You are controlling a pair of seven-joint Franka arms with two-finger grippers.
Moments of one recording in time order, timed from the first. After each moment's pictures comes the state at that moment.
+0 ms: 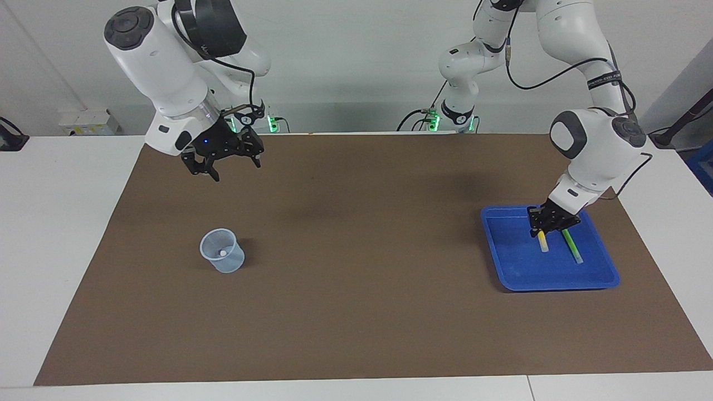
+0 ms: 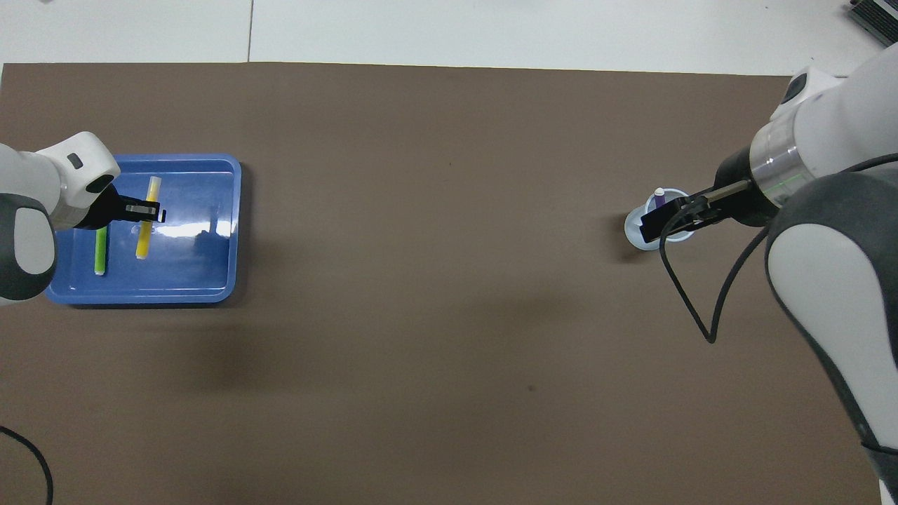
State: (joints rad) left arm 0.33 0.24 -0.28 -1.93 -0.07 2.25 0.29; right arm -0.22 0.14 0.42 -1.51 0.07 1.56 -0.08
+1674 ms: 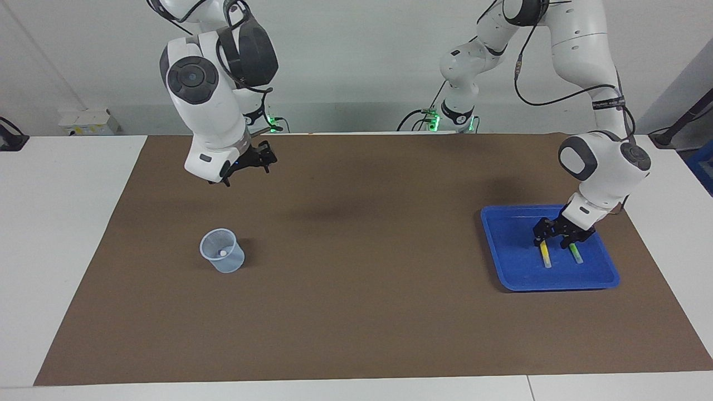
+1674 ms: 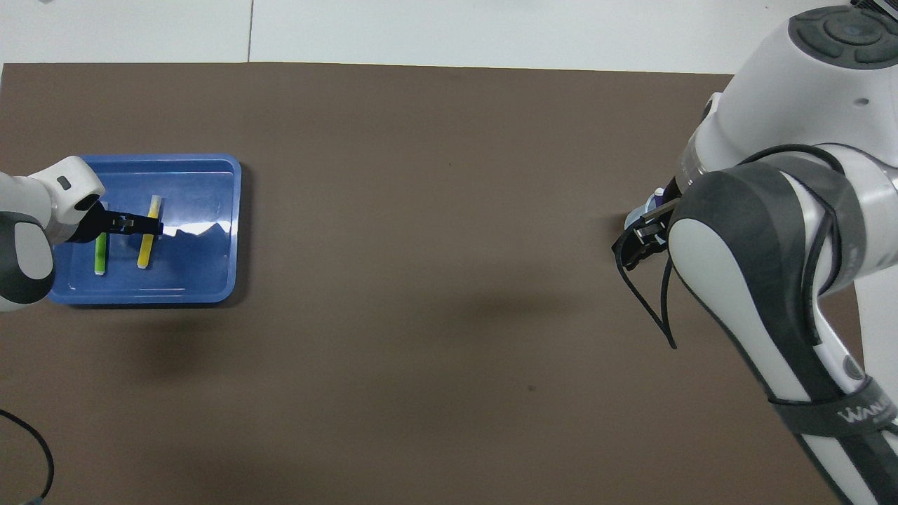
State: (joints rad) left arm 0.41 0.34 -0.26 -1.96 -0.07 2.38 0.37; right arm -0.13 0.27 0.43 -1.45 -0.09 1.42 -0.08
